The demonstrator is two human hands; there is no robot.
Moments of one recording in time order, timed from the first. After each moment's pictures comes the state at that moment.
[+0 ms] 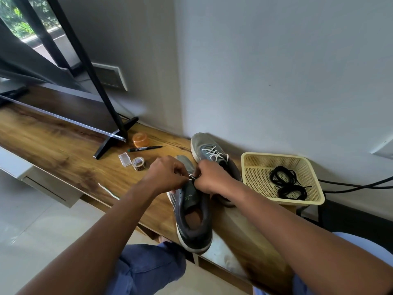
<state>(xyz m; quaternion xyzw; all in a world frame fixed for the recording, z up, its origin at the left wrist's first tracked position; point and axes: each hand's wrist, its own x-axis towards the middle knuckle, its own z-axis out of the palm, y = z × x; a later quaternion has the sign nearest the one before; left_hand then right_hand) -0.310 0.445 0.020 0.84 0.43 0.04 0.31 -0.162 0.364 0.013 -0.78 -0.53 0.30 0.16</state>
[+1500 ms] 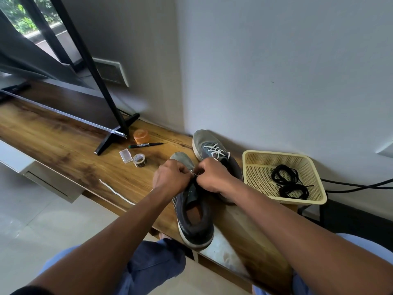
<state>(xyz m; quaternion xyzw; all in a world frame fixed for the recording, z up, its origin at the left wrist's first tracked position) -0.286 0.421 -0.005 0.76 0.57 0.10 0.31 -0.157 0.354 0.011 -0.79 -0.48 0.33 0.20</state>
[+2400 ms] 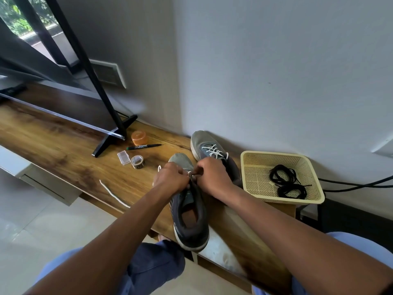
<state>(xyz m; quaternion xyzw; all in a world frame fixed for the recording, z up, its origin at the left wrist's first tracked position) -0.283 0.425 -0.005 0.71 0.60 0.06 0.36 -0.158 0.356 -0.009 -0.78 -0.52 0.22 0.27</state>
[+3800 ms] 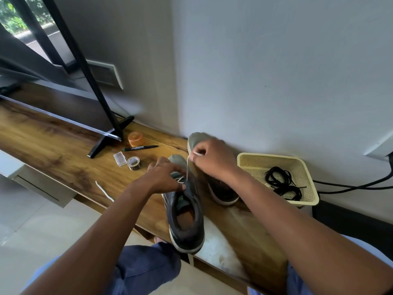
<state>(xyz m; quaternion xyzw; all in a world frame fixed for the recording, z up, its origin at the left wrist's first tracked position) -0.306 0.448 0.014 0.84 0.43 -0.10 0.30 -0.138 0.367 0.038 -0.77 -0.55 0.15 0.30</state>
